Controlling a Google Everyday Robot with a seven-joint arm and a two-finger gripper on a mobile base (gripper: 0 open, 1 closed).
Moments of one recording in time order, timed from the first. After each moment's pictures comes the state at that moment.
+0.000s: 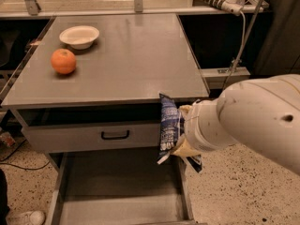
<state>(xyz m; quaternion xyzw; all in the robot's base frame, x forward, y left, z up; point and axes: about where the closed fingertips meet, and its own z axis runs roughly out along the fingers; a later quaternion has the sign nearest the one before) 0.444 -0.085 0.817 -0.62 0.72 -0.05 0.29</state>
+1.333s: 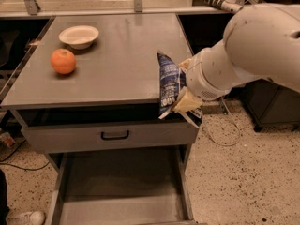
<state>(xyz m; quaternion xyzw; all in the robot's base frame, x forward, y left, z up) 0.523 -0.087 0.890 -0.64 0.69 -0.06 0.32</state>
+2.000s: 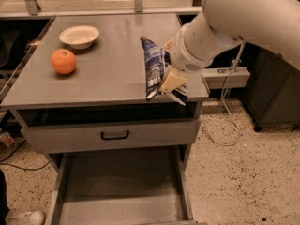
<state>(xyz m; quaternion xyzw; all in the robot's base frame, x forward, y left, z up) 0.573 -0.056 0.913 -0.67 0.66 -0.05 0.32</state>
